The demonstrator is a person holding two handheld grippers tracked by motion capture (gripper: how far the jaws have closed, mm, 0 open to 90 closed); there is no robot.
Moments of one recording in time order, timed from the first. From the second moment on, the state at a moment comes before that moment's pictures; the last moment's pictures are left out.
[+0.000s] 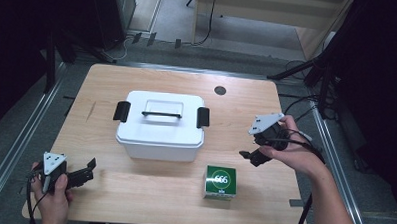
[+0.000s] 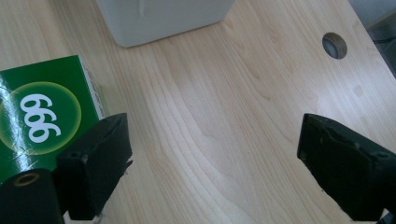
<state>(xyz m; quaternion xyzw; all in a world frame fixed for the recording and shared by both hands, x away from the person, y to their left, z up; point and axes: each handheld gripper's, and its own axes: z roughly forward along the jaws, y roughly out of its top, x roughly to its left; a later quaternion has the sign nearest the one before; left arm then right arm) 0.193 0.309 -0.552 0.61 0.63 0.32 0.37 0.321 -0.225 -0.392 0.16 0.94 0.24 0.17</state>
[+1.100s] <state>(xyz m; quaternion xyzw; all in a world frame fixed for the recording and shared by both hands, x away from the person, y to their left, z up) 0.194 0.310 -0.552 0.61 0.63 0.31 0.37 0.361 -0.167 -0.348 0.08 0.98 0.17 0.12</state>
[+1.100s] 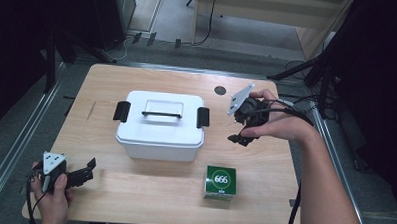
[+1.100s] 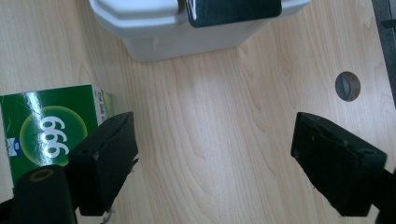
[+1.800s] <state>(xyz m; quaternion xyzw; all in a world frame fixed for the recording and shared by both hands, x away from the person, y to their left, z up) 0.194 0.309 -0.552 0.61 0.63 0.31 0.37 0.367 -0.114 -0.333 0.04 0.98 0.15 0.13</state>
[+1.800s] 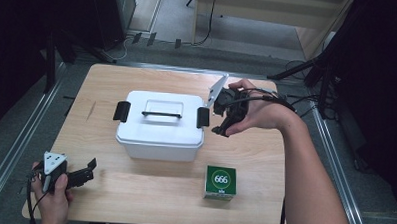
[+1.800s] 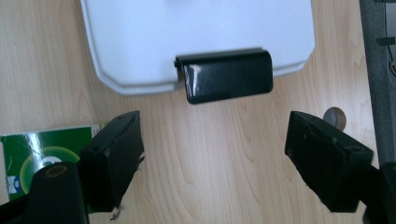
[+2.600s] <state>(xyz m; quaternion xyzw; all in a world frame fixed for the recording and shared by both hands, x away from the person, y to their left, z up) 0.194 0.309 -0.552 0.61 0.63 0.31 0.37 0.371 -0.066 -0.326 0.00 0.98 0.14 0.13</state>
